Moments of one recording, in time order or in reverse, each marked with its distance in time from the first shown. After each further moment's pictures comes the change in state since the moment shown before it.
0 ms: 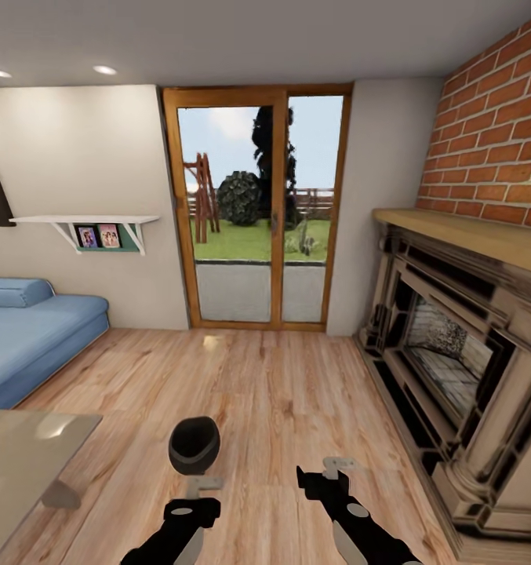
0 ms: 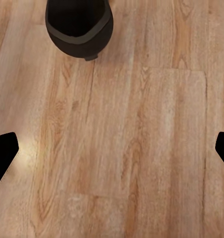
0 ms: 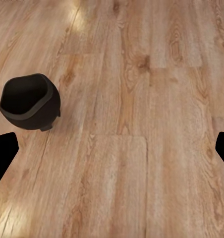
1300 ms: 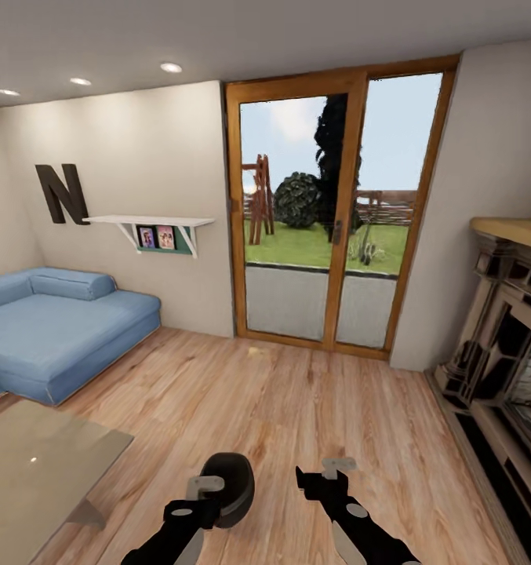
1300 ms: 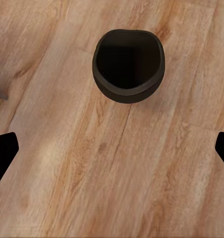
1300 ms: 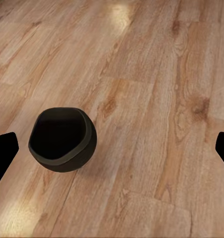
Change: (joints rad) left arm 0.000 -0.001 -0.001 0.006 0.000 0.000 0.003; right arm 0.000 0.002 0.001 0.001 0.006 0.000 0.001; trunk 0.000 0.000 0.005
